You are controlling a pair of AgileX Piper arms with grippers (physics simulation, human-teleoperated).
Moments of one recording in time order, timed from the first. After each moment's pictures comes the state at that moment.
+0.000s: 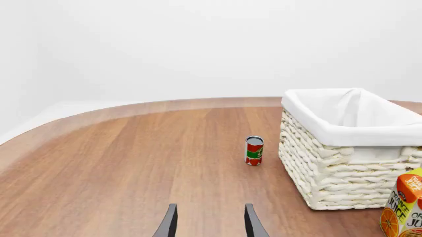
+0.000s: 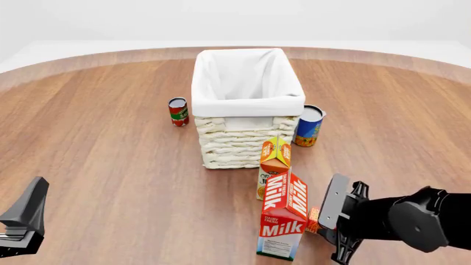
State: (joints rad) left arm 0.00 0.01 0.00 0.00 0.00; right arm 0.45 1.38 -0.38 0.14 -0.72
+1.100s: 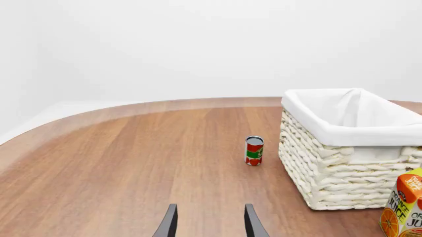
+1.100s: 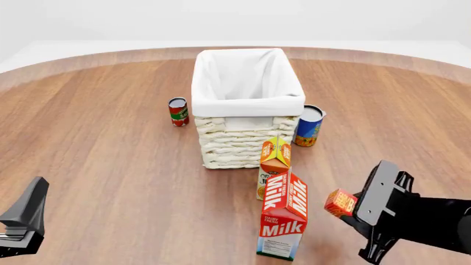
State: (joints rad) left arm 0.00 0.01 0.00 0.00 0.00; right arm 0.40 0.97 -0.37 0.39 -0.65
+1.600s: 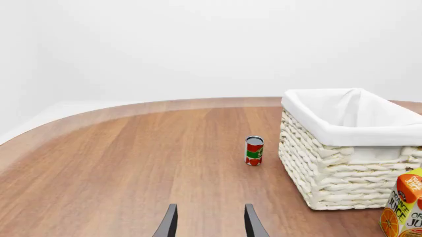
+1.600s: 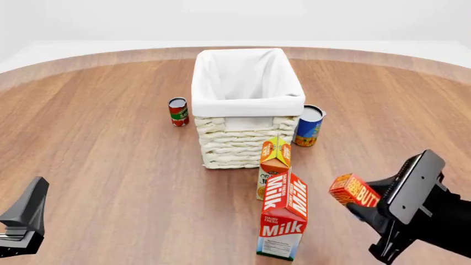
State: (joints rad) left arm 0.00 0.01 0.00 0.00 0.00; right arm 0.45 0.72 -0.40 0.47 -0.48
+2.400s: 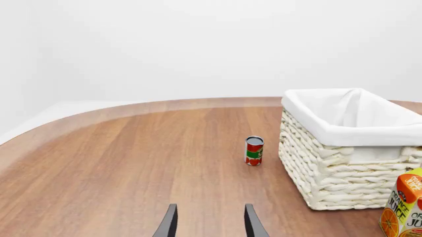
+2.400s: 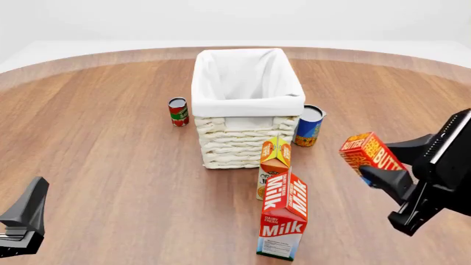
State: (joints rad) left arm 0.00 0.01 0.00 0.00 0.00; right arm 0.46 0.65 -0.60 0.58 -0.44
